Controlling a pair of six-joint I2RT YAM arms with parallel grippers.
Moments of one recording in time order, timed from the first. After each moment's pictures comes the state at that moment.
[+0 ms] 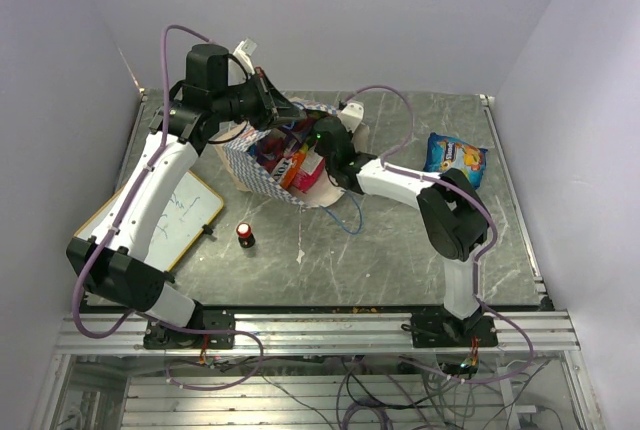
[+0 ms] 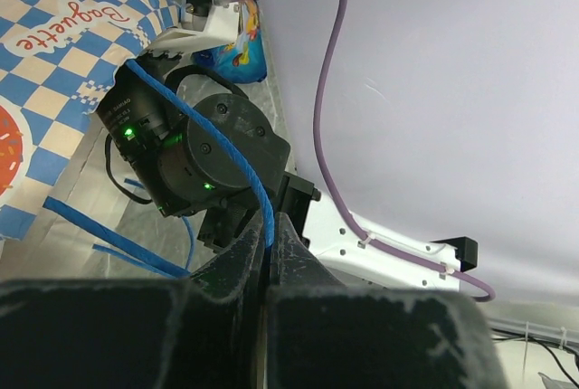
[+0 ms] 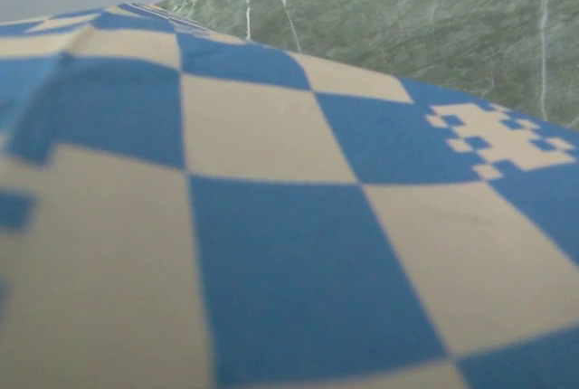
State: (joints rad) left arm -0.36 1.49 1.66 -0.58 0.61 -0.88; right arm 0.71 2.00 1.38 0.20 0.62 0.60
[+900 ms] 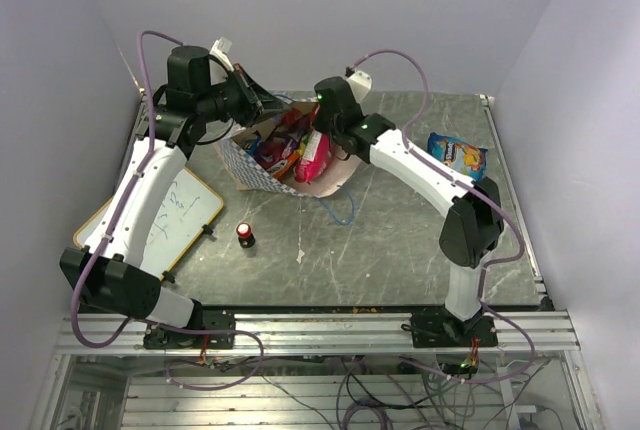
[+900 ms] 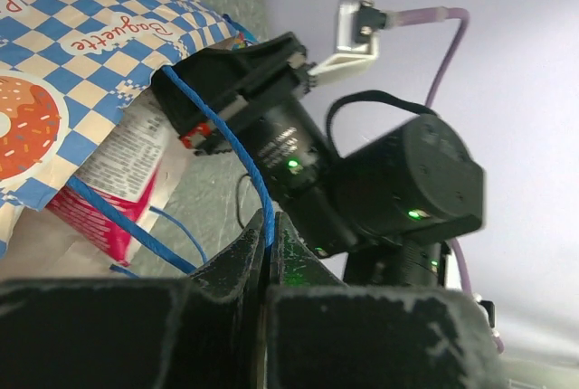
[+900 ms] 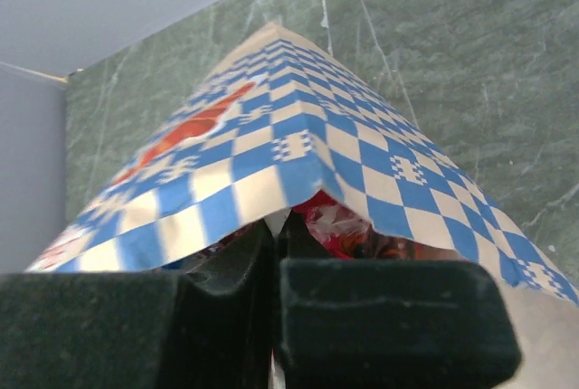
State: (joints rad) left arm -0.28 1.44 1.60 -0.52 0.56 -0.95; right arm 0.71 1.92 1.75 -0.38 0.48 0.82
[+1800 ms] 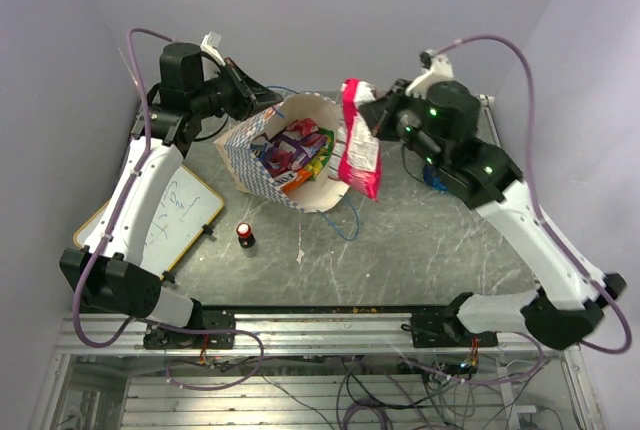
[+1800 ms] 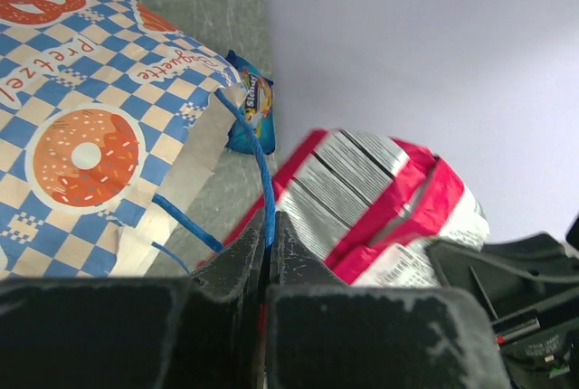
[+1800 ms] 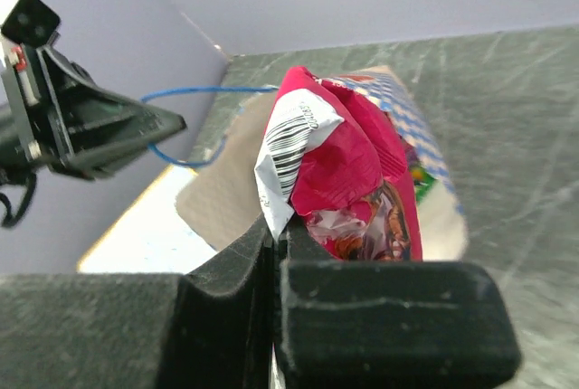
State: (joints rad) left arm -0.24 1.44 1.60 -0.47 0.53 -0.95; right arm 0.71 1.32 1.62 -0.48 0.21 0.58
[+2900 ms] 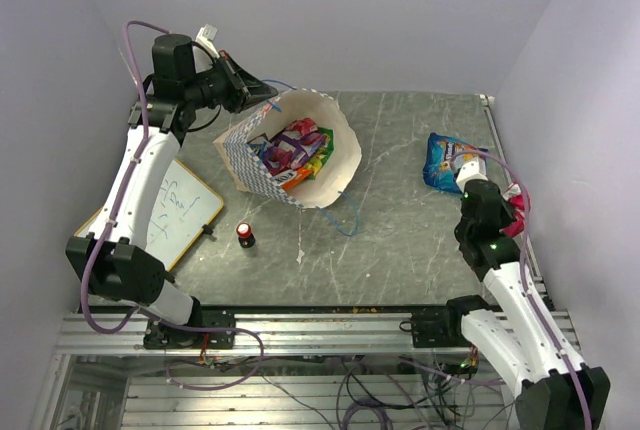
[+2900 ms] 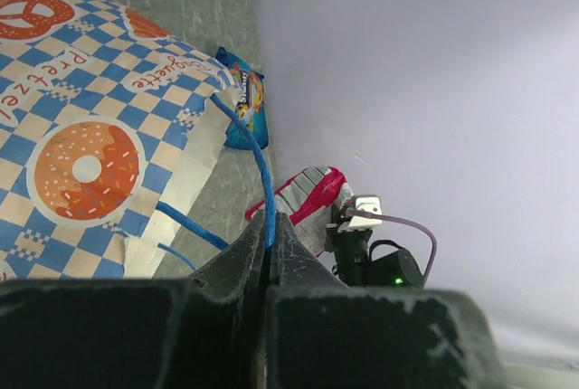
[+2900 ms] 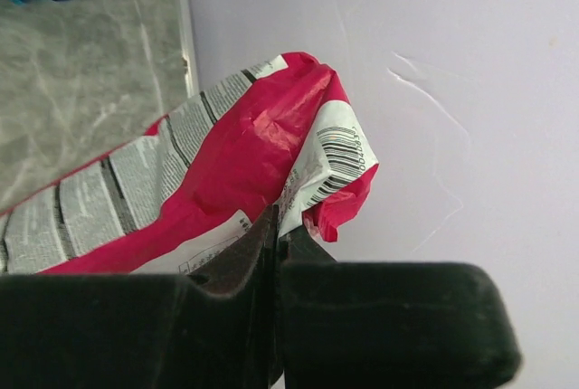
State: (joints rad) left arm -0.17 1.51 1.65 -0.47 0.66 -0.92; right arm 0.20 0.74 0.55 -0.29 0.85 -0.68
